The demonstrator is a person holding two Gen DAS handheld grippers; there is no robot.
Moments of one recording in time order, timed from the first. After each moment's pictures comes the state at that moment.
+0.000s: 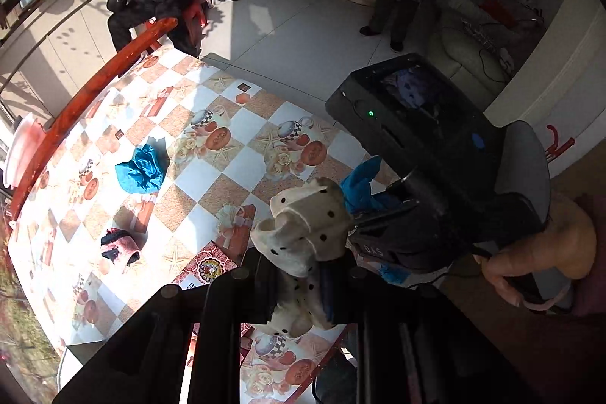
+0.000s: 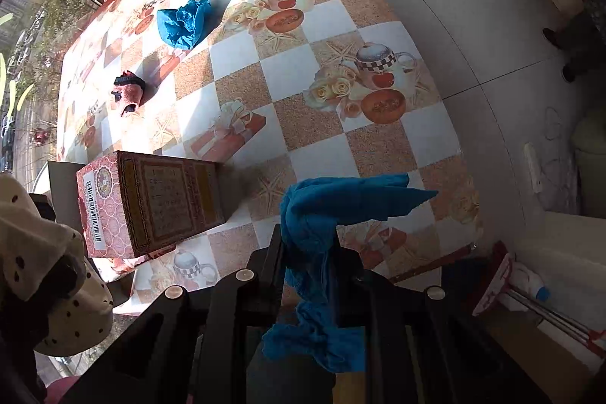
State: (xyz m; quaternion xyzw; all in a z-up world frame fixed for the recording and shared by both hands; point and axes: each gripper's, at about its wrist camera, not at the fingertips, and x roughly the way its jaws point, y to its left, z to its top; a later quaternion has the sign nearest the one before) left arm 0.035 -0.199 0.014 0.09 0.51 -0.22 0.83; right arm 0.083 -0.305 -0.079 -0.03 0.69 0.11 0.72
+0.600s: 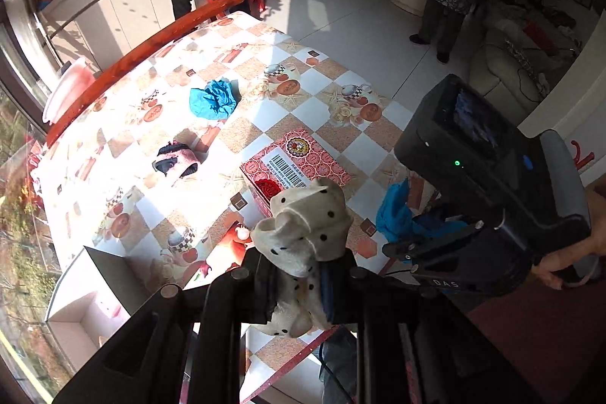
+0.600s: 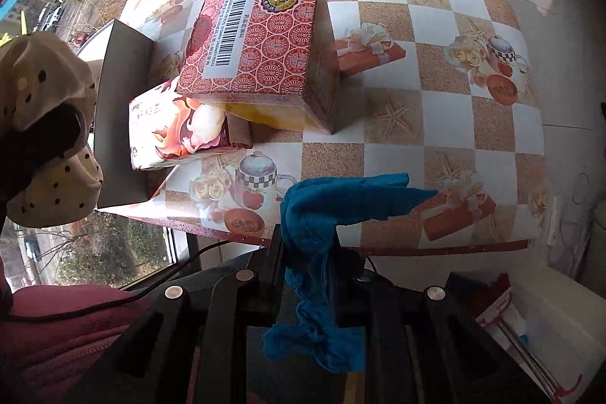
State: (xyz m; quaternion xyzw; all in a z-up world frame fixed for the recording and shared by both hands) left arm -0.051 -0.103 0.007 0.04 0.52 -0.11 0.85; right arm -0.014 -0.213 -0.089 -0.15 0.69 0.26 0.66
